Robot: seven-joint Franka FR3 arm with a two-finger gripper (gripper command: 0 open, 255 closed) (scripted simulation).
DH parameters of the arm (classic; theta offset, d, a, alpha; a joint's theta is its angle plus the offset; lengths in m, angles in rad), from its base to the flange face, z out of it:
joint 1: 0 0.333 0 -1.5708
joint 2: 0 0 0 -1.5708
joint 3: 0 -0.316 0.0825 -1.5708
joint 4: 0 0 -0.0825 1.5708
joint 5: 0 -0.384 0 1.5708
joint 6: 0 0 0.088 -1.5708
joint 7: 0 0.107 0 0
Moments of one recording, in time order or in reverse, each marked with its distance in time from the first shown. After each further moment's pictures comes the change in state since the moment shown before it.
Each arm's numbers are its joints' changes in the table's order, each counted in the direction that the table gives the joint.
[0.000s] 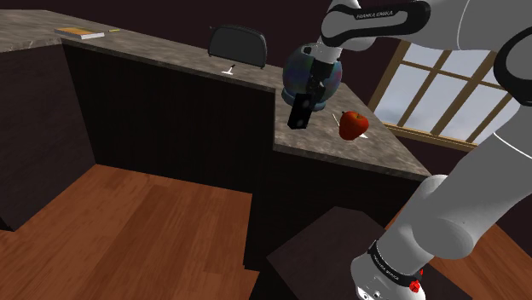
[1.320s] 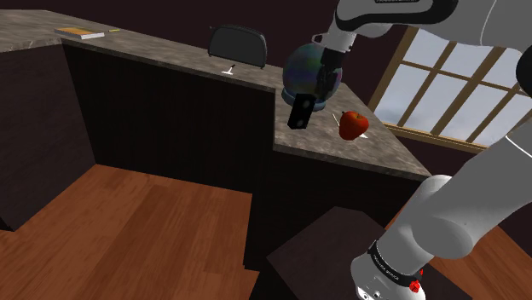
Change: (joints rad) arm -0.011 -0.084 -0.016 0.028 0.013 0.126 0.116
